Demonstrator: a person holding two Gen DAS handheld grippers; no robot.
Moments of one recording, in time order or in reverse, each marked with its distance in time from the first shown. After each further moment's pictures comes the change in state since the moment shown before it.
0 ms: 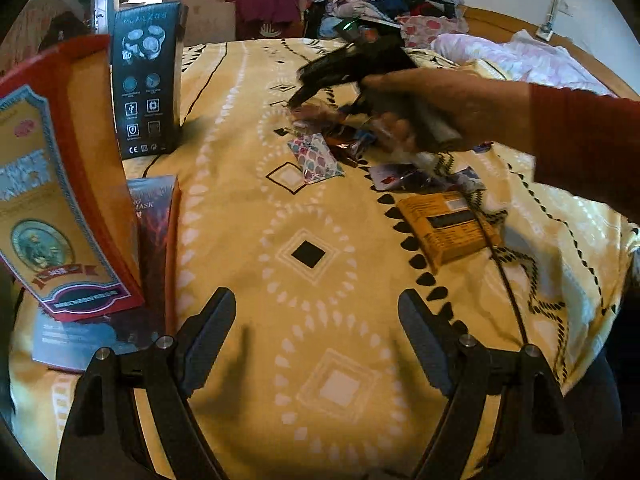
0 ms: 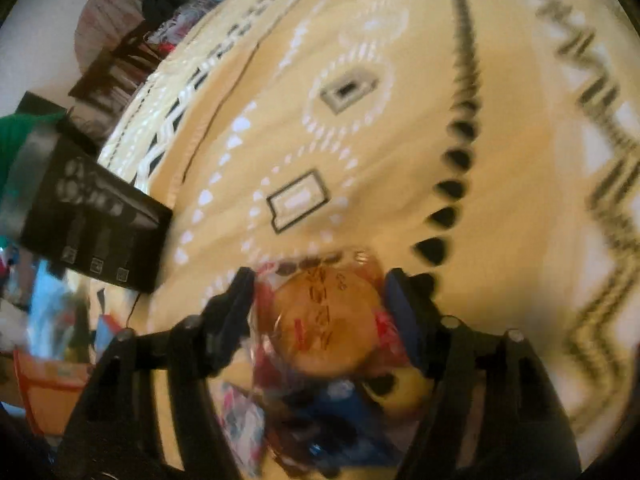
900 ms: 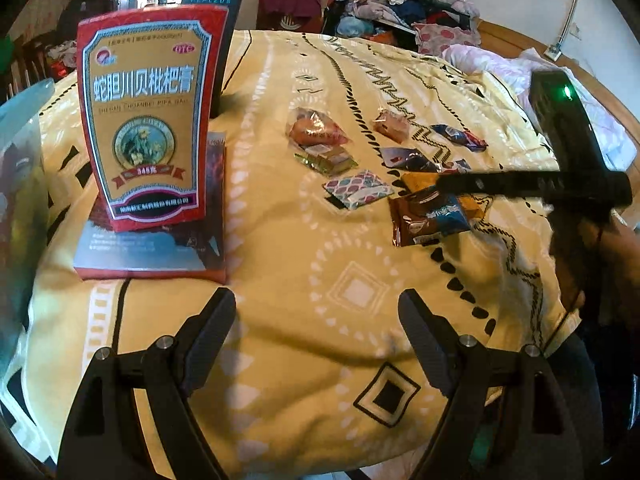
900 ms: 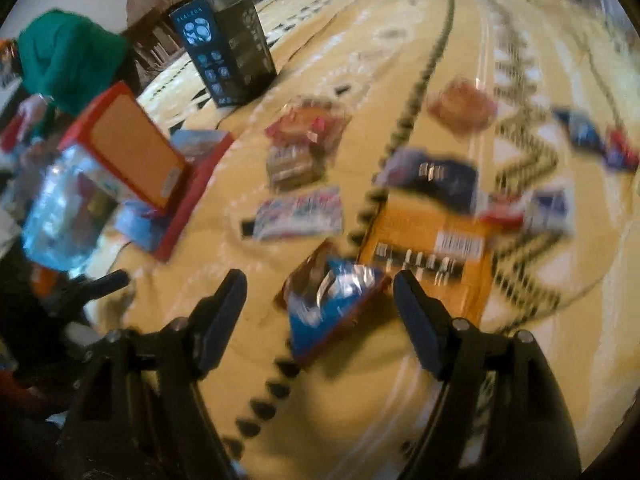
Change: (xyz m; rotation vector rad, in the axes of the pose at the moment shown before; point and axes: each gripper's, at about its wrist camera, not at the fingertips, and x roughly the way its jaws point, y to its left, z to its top) left arm -0.048 0.026 -0.040 -0.092 0.020 -0.009; right arm -0.119 0.081 -0.249 -0.195 -0.123 -0.111
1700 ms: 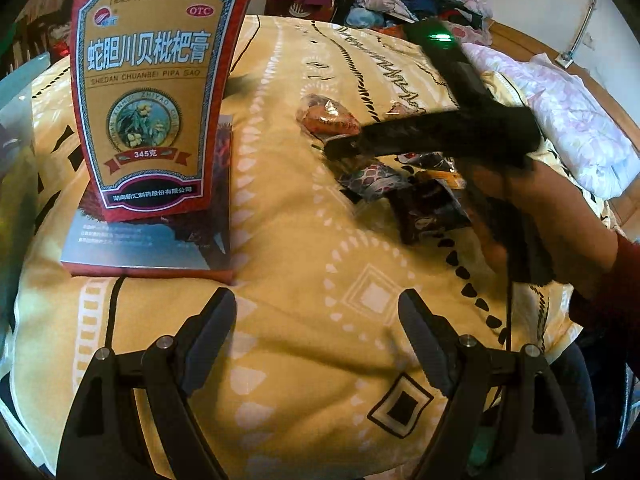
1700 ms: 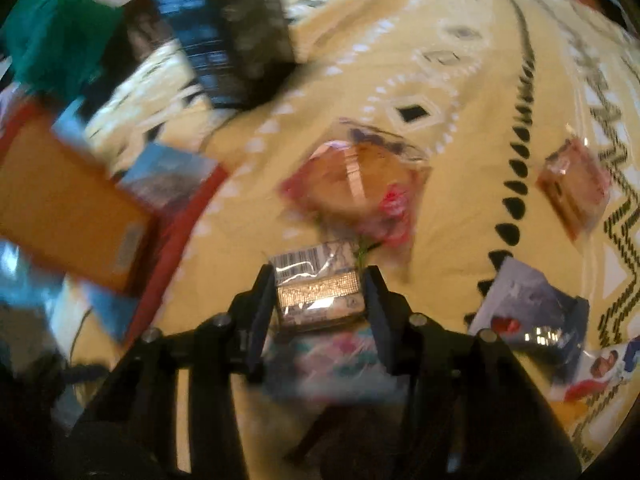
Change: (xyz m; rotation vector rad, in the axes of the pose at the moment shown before) left arm 0.016 0.012 0.002 -0.053 0.044 -0.016; right arm 0.106 0.034 0.071 -0.103 0.072 0.039
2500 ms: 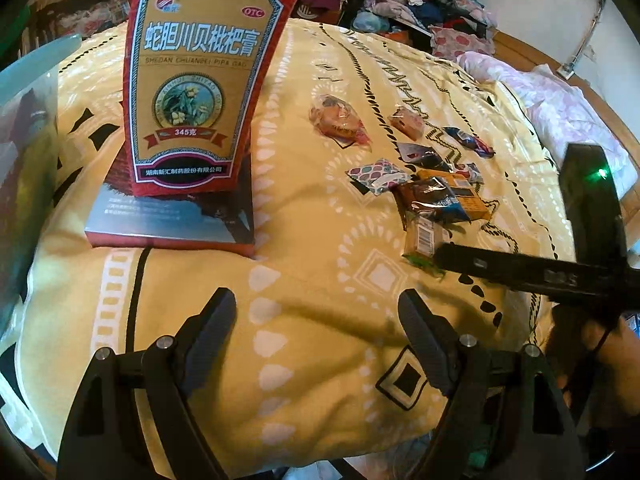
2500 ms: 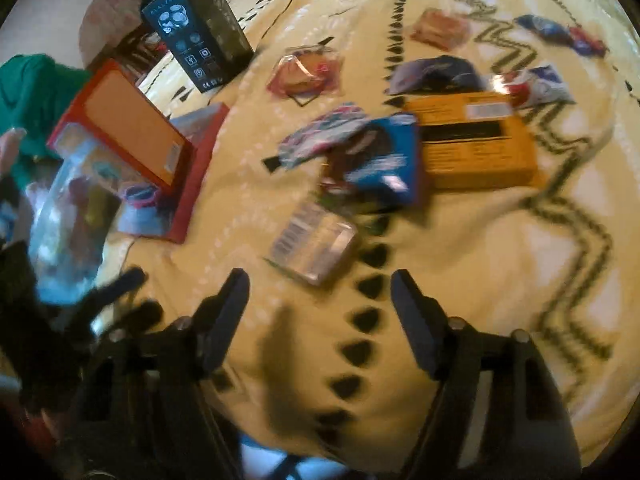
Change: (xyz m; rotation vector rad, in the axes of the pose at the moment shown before) left arm -0.019 0.016 -0.014 -0.045 -0.006 -0.016; right arm -0.054 0.031 -0.120 0.389 -0.057 -0.038
